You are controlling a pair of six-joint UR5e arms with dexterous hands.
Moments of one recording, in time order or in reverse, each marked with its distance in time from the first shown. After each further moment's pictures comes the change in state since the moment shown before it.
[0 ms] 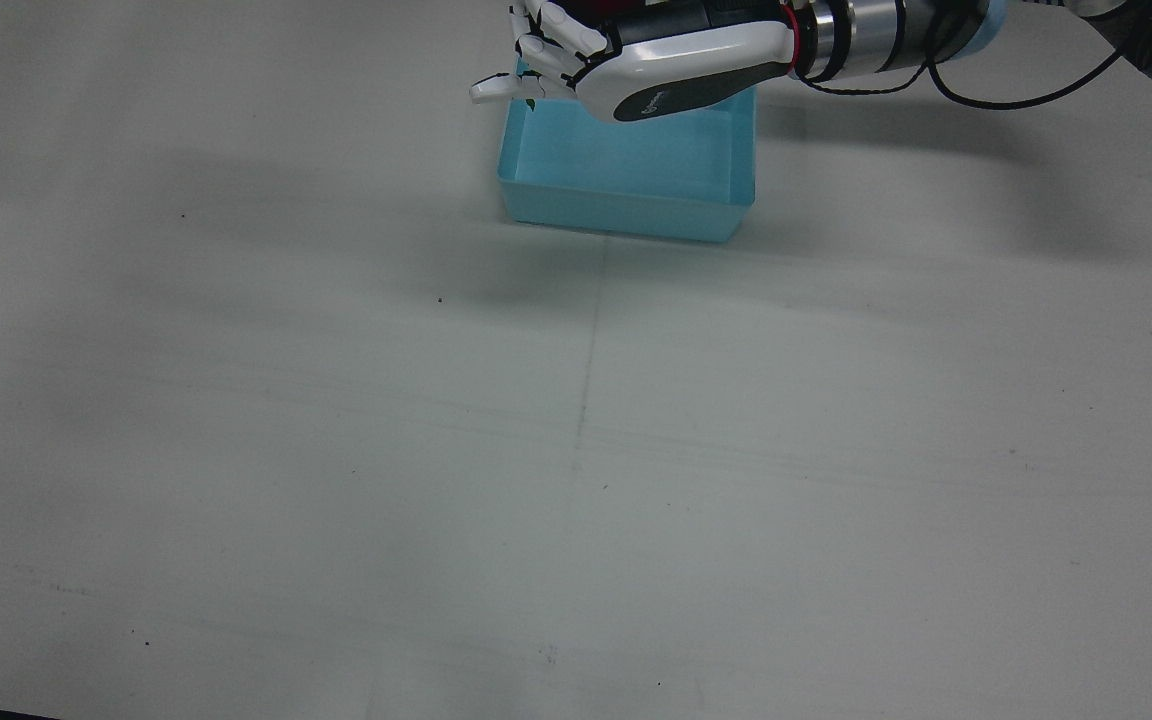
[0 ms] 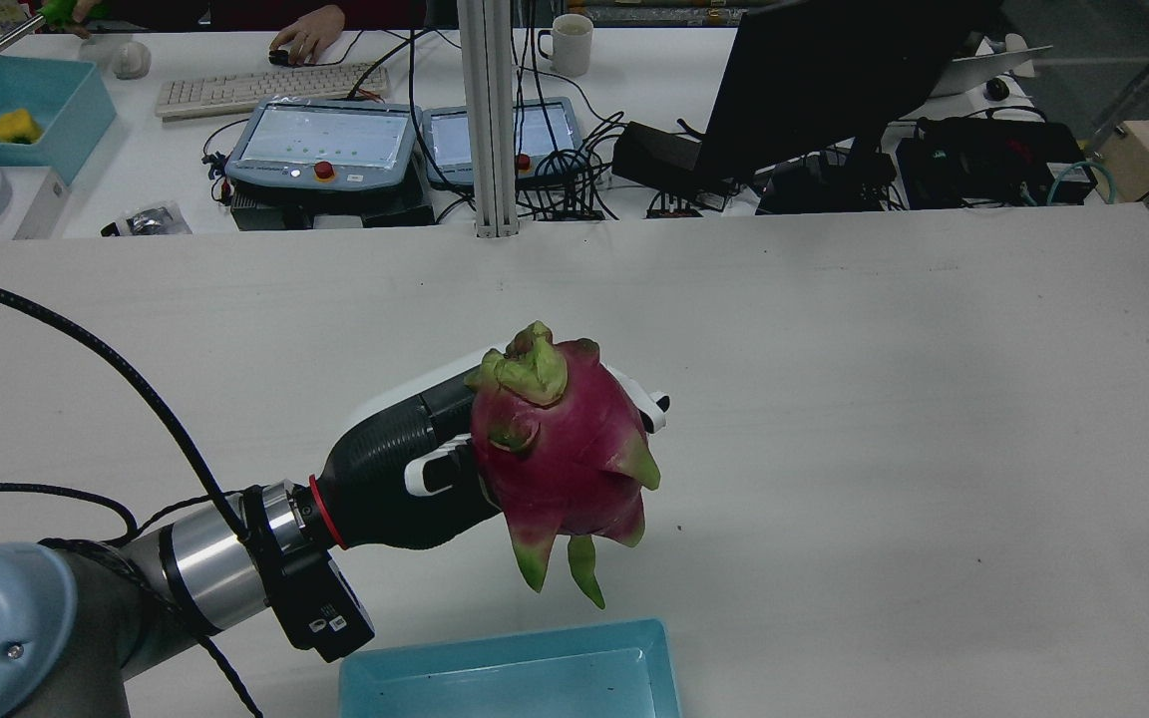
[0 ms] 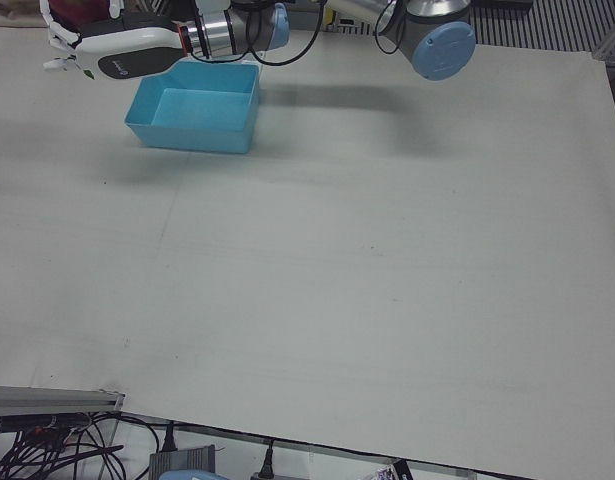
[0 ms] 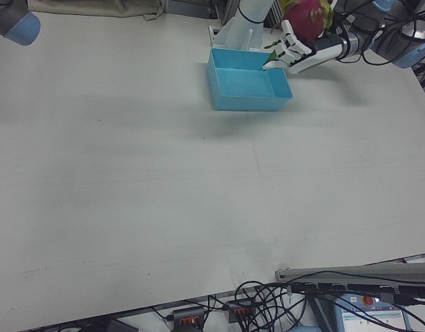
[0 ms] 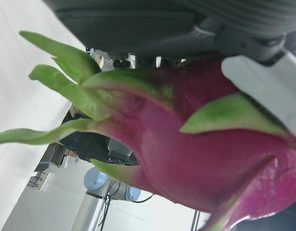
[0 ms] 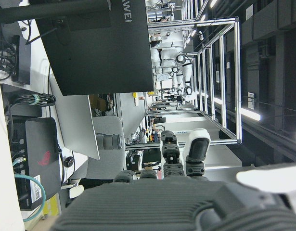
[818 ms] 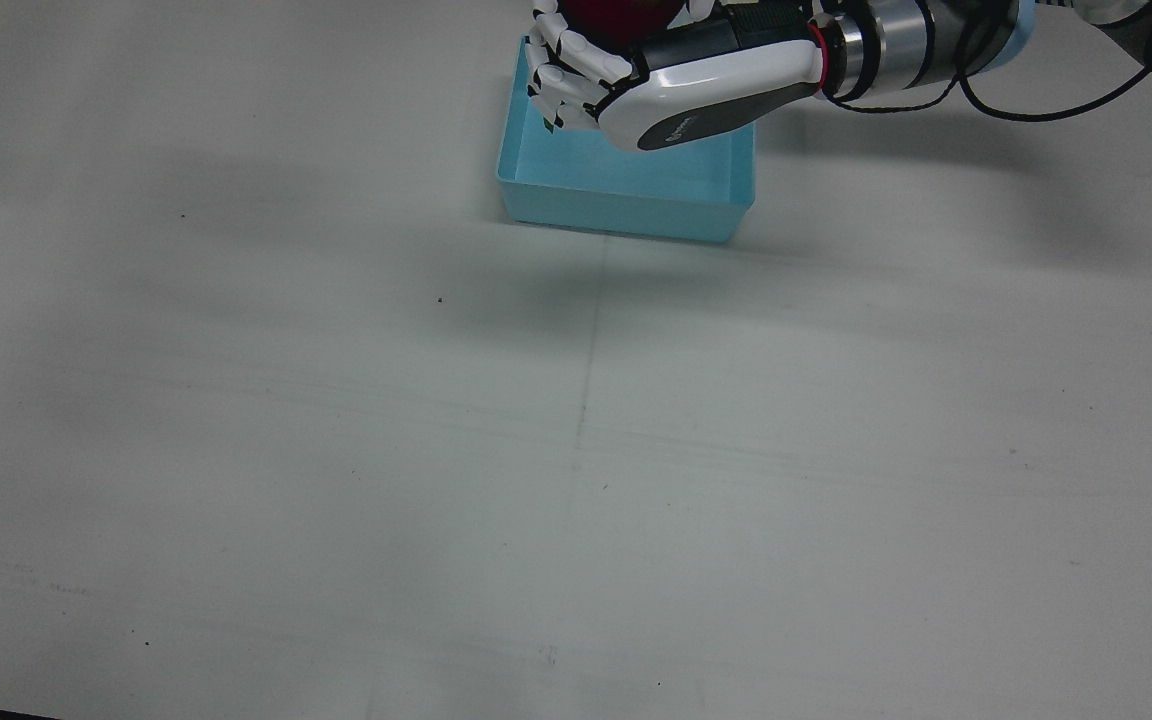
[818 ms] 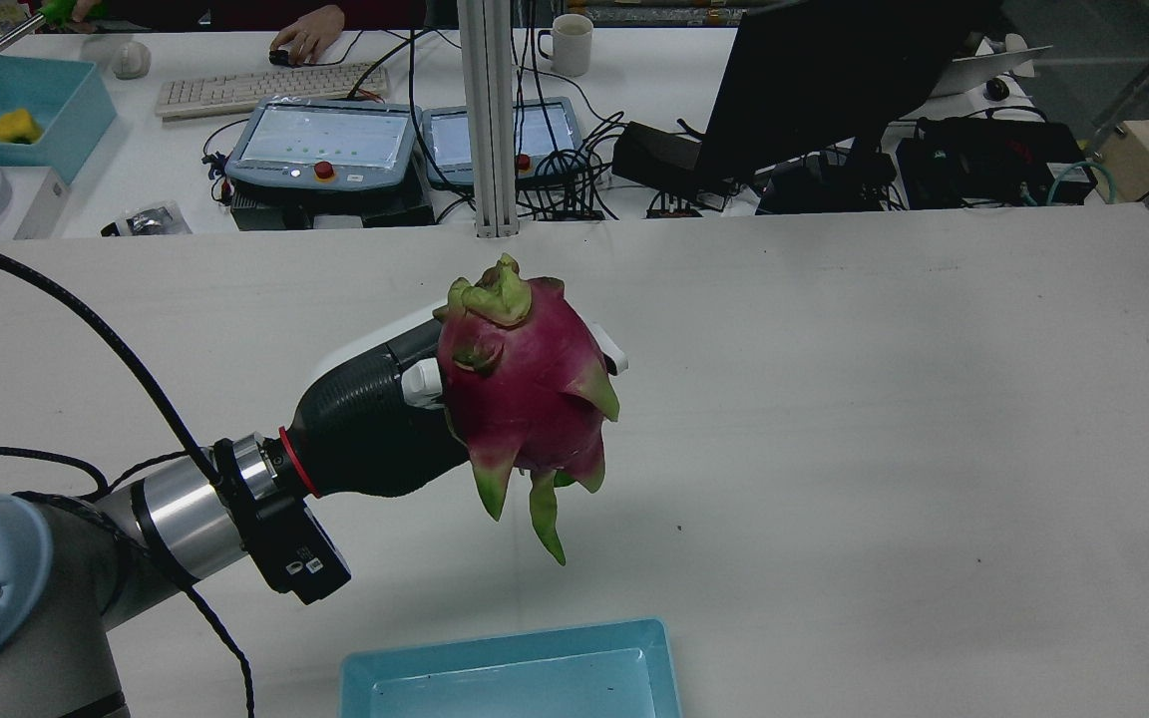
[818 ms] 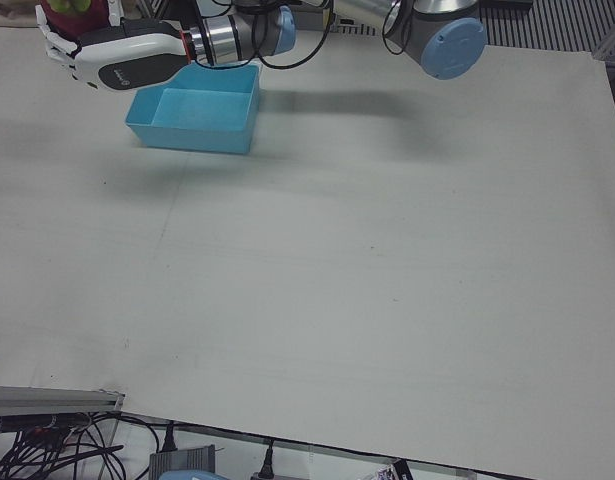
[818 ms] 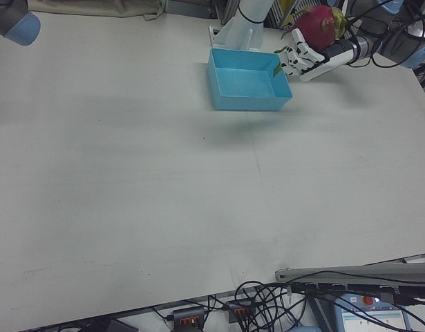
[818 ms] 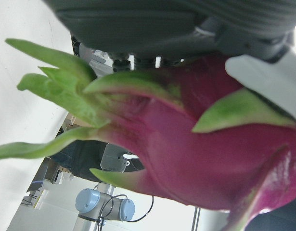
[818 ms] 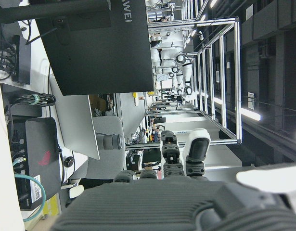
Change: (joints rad) left arm -0.065 0.004 0.014 -0.001 0.001 0.000; right arm 0.000 0.000 0.000 0.000 0.000 0.000
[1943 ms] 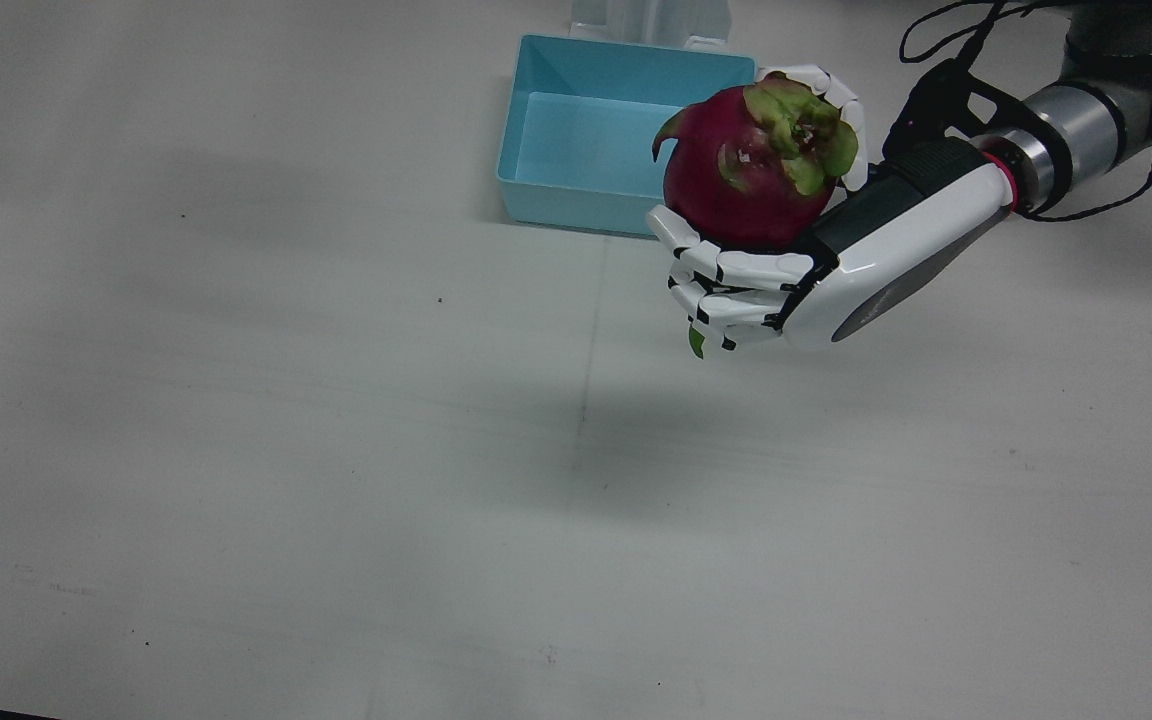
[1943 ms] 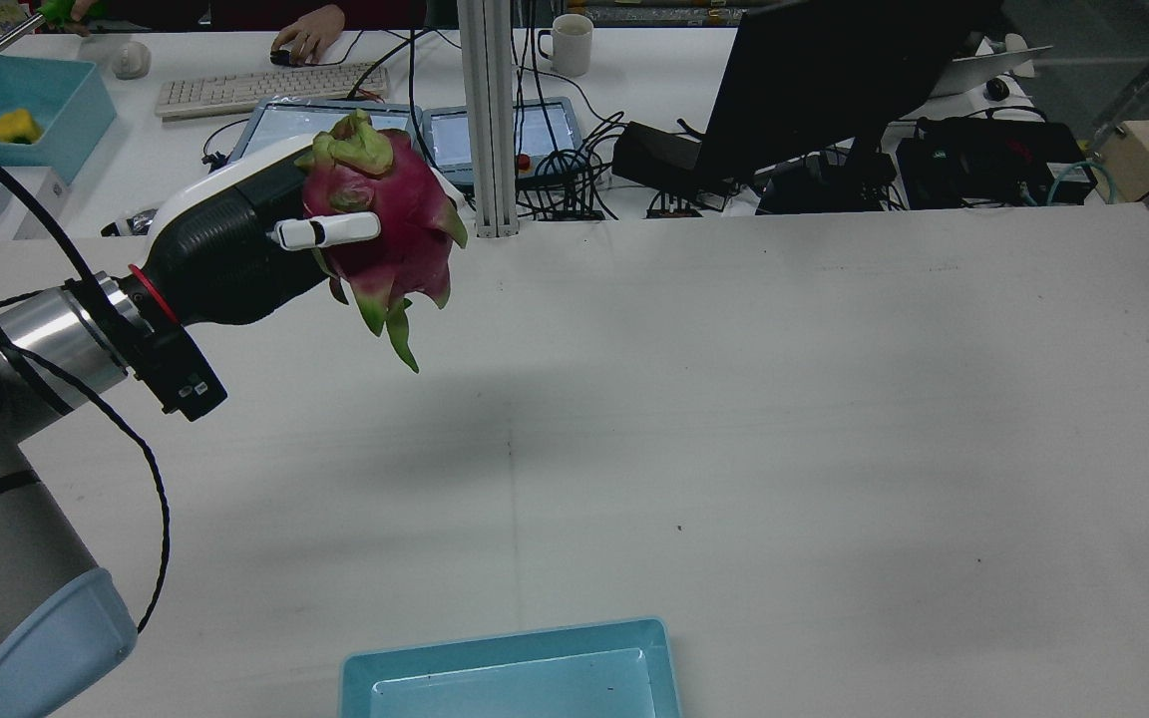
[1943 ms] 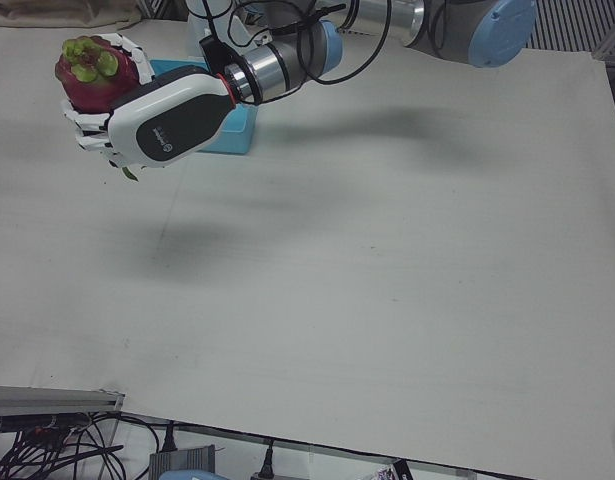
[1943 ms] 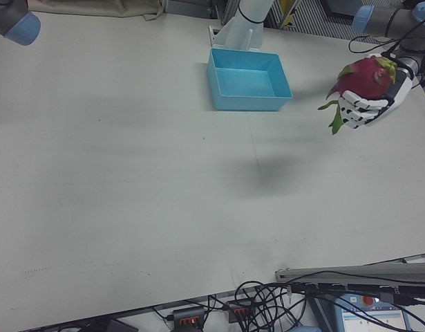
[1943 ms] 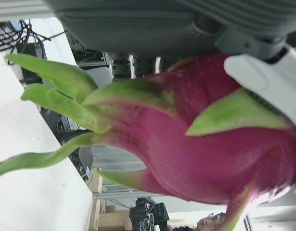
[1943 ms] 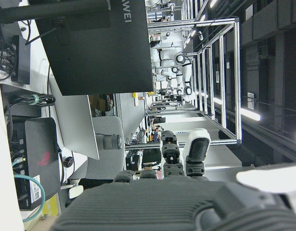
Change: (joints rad) left arm -0.269 0.019 0.085 0.075 0.044 0.220; right arm 0.000 0.000 0.001 0.000 0.000 0.000
